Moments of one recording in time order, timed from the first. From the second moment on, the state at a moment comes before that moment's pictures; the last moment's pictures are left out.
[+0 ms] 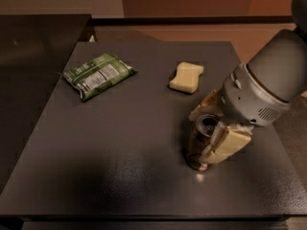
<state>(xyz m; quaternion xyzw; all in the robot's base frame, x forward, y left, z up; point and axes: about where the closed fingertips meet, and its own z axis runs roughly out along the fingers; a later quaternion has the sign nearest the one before) 0.371 -0.105 0.897 -0.70 0.68 0.16 0.18</state>
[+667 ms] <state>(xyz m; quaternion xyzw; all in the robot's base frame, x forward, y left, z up) 0.378 -0.076 0.908 -0.71 0.66 0.16 0.18</state>
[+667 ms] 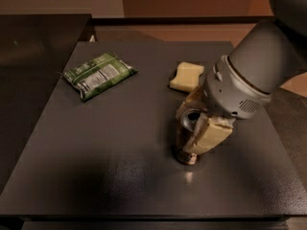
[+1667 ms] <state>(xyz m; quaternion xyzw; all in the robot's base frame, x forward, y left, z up) 0.430 0.001 0.935 -0.68 0.68 0.14 0.22</state>
